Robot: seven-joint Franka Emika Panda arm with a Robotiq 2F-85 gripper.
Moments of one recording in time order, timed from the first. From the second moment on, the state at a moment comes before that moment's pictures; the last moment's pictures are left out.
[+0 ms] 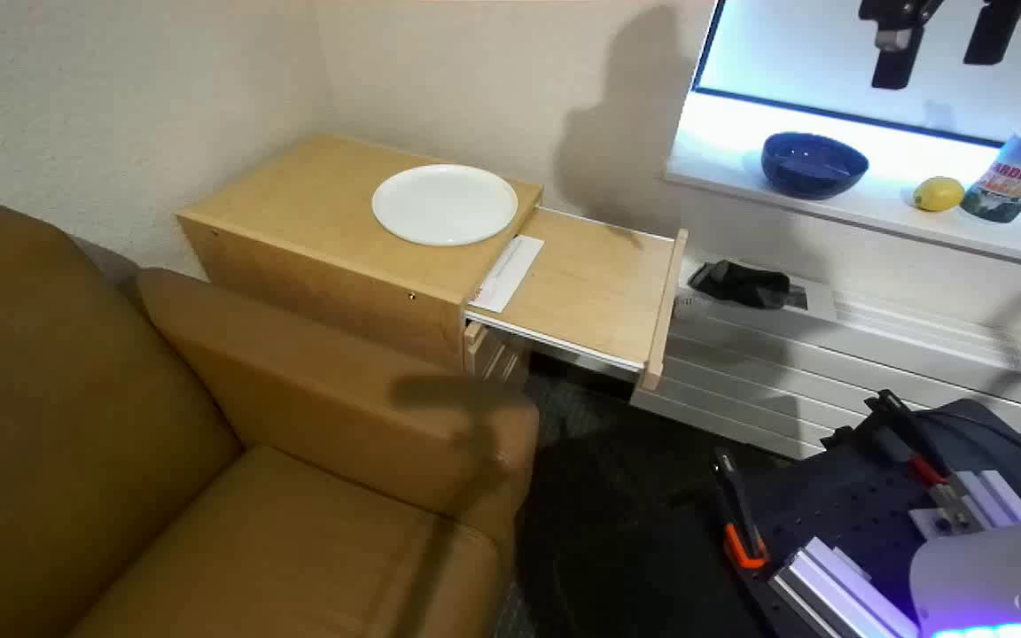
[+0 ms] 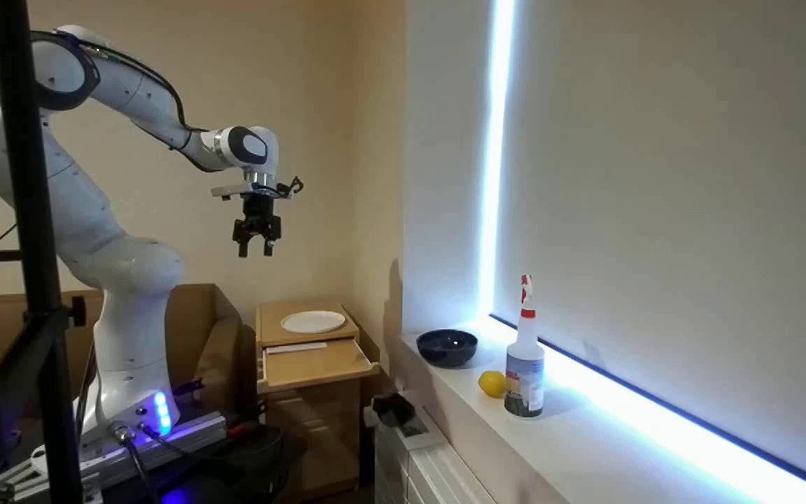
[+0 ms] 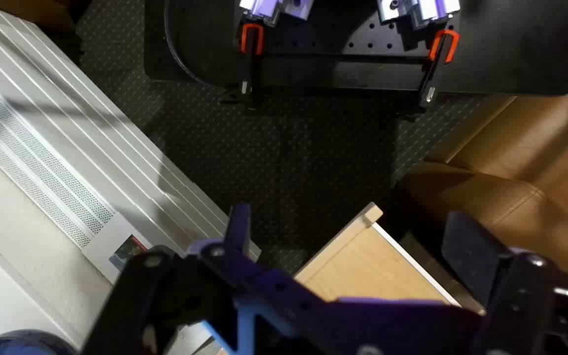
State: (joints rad) arm 0.01 -0.61 0.05 -2.51 -0.09 1.68 0.03
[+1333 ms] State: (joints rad) arm -0.31 -0.67 -0.25 -2.48 -0.23 1.72 0.19
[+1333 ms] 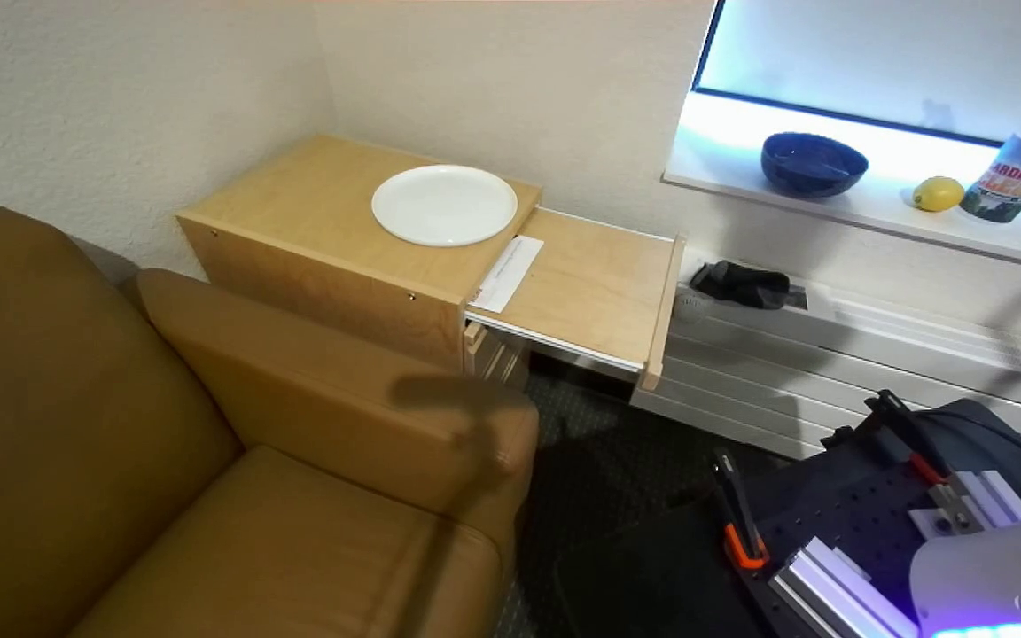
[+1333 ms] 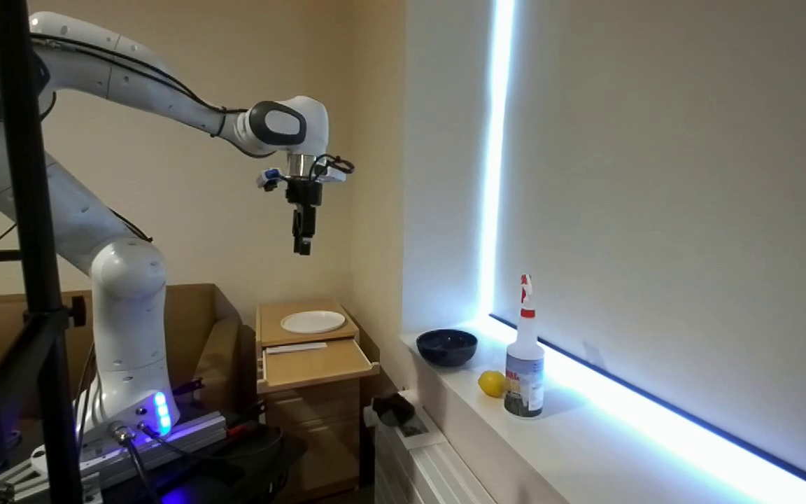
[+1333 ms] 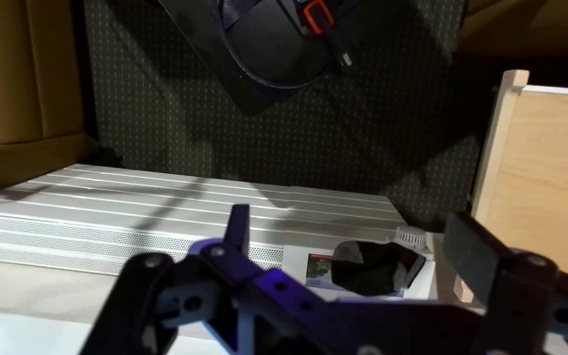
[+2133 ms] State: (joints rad) arm -0.42 -0.36 -0.40 -2.42 -0.49 2.39 0.42
